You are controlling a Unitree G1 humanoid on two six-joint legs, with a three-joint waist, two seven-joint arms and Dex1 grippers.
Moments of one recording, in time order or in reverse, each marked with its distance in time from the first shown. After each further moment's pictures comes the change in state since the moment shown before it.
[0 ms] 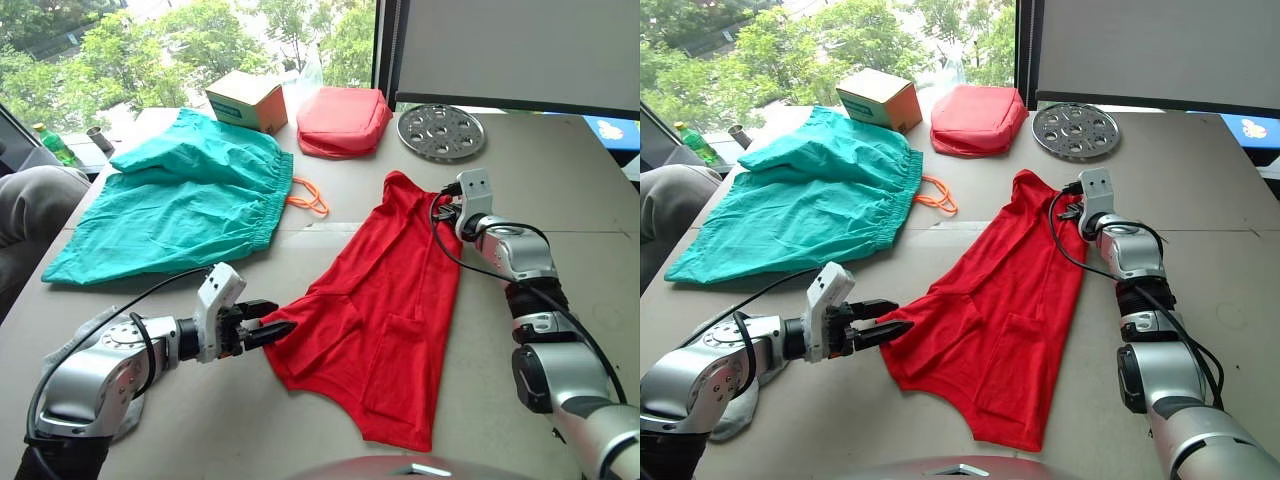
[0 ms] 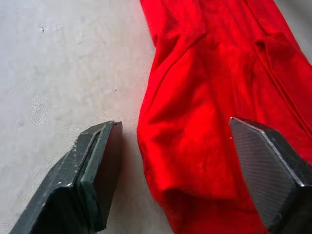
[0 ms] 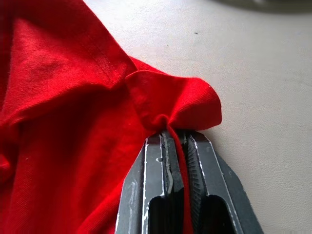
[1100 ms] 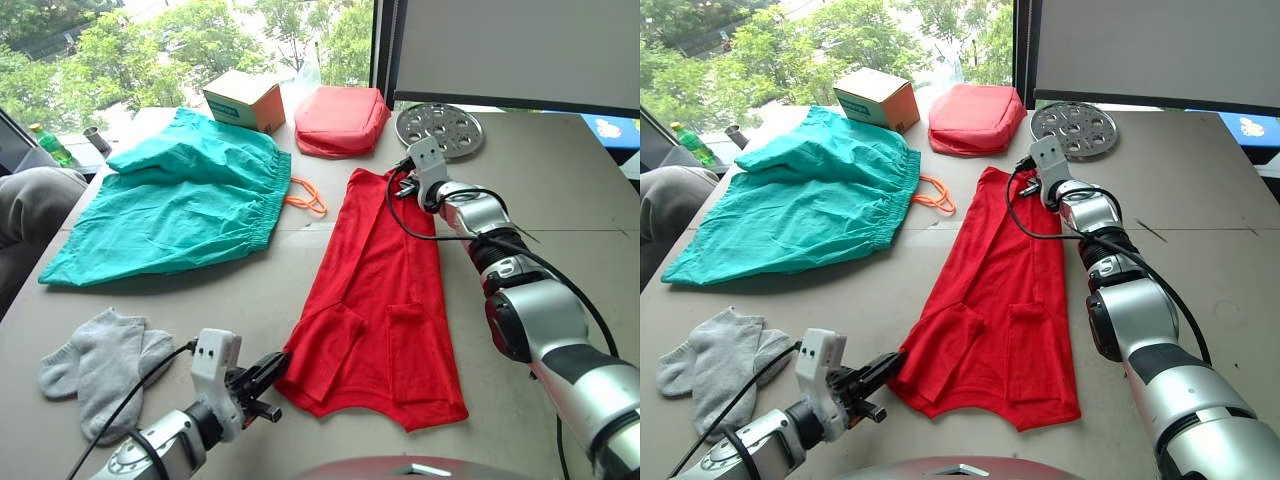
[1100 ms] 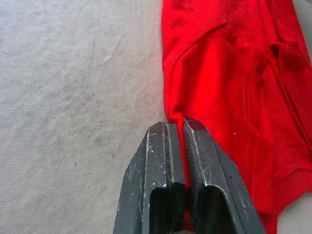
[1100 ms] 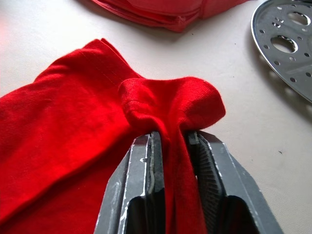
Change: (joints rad) left arm 0.520 -0.352 0.141 -0.433 -0.161 -0.023 0.434; right arm -0.293 0.064 0.134 0.397 -0.131 -0.273 0.120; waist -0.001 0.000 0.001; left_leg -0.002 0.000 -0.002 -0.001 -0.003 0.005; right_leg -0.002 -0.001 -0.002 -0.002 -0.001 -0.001
